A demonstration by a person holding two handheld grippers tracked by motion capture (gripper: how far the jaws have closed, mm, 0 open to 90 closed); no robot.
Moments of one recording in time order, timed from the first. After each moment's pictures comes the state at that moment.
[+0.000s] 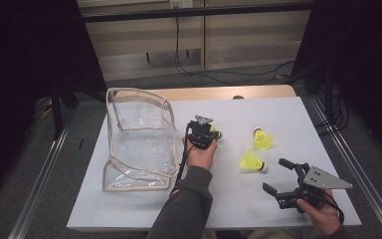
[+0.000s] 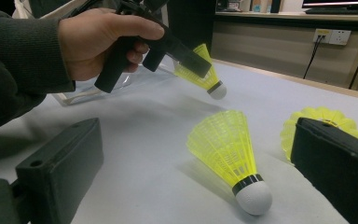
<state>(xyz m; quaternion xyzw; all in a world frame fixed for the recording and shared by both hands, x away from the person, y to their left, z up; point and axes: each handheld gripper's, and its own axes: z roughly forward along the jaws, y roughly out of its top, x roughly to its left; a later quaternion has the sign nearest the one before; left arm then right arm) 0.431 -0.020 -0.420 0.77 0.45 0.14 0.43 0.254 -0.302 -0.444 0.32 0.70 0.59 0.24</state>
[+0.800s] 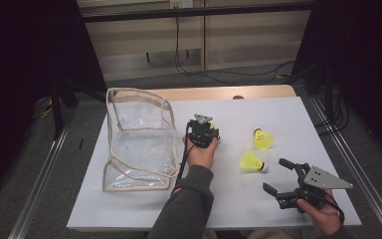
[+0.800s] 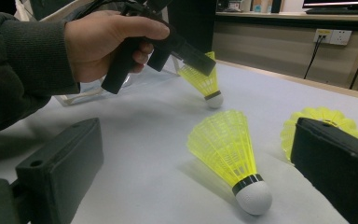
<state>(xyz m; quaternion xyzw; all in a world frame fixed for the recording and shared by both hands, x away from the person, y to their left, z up) 0.434 -0.024 -0.419 0.76 0.46 0.14 0.44 0.254 -0.303 -0.444 0.32 0.70 0.59 0.24</state>
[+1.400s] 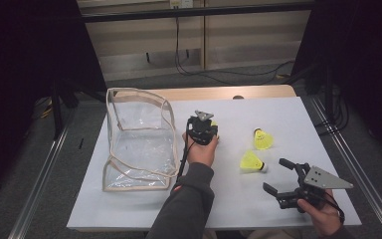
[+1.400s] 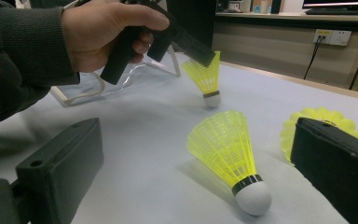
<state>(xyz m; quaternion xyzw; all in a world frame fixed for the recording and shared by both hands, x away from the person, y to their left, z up) 0.435 -0.023 -0.405 0.76 0.46 0.16 0.43 0.254 -0.303 -0.443 0.32 0.70 0.59 0.24</state>
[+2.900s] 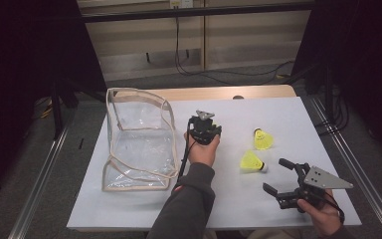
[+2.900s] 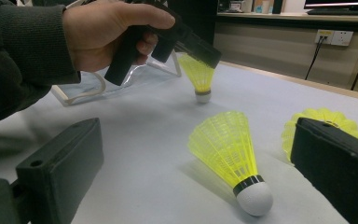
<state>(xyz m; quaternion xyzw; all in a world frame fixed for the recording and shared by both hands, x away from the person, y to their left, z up) 0.437 -0.029 -0.408 0.76 0.46 0.14 0.44 0.254 -0.303 -0.443 0.32 0.70 0.59 0.24</state>
